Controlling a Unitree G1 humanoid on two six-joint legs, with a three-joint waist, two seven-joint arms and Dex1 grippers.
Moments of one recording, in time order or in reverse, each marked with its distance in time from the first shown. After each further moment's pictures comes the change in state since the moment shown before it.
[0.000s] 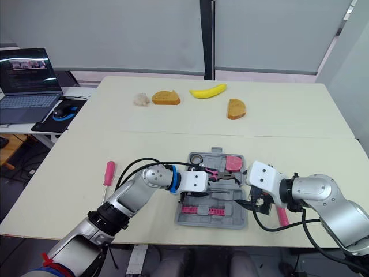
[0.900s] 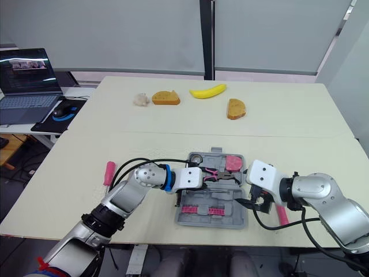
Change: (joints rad) left arm 0.040 0.004 0.049 0.031 -0.055 -0.015 0.007; right arm -0.013 0.000 0.006 0.018 0.000 0.000 0.001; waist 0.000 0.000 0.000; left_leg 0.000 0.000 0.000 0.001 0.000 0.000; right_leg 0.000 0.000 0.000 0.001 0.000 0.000
